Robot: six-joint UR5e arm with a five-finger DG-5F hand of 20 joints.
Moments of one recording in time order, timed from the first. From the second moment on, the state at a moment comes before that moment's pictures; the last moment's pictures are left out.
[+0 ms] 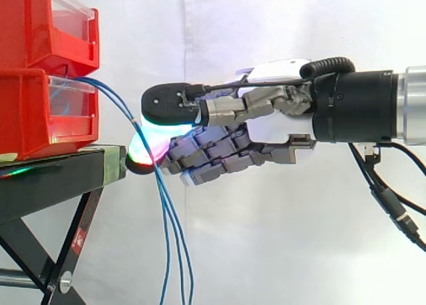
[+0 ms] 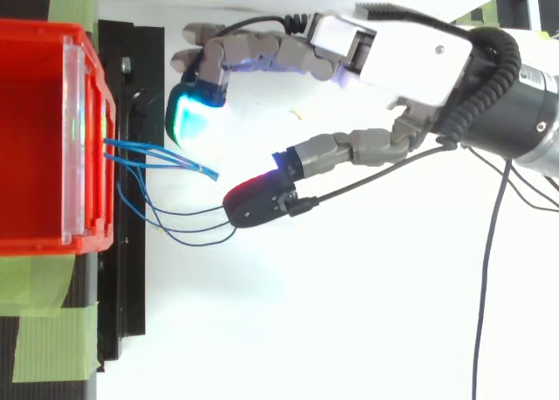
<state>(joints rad) 0.13 -1.99 -1.70 -2.59 -1.18 -0.53</state>
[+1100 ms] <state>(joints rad) 0.15 -1.99 -1.70 -2.54 -1.16 -0.54</state>
